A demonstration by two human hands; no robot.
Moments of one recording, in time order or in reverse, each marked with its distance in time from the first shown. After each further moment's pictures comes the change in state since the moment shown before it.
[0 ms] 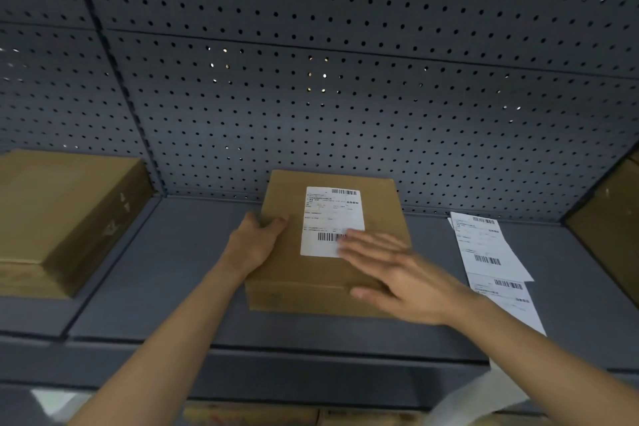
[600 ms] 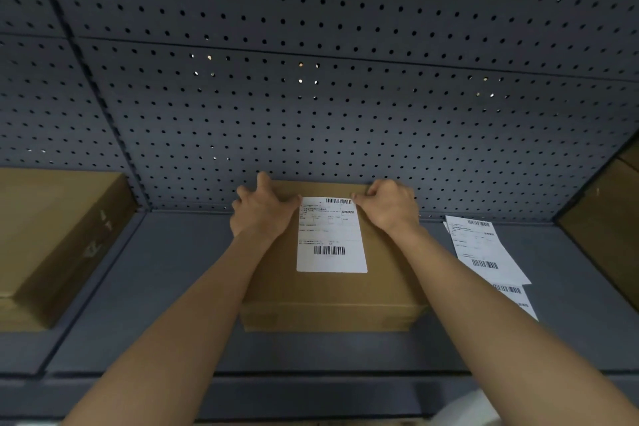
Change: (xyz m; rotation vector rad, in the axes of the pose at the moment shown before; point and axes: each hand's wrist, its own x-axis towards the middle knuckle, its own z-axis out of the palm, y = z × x) left_hand 0.048 0.053 0.017 0.450 0.208 0.108; right_hand 0.104 0.076 0.001 0.303 0.276 1.062
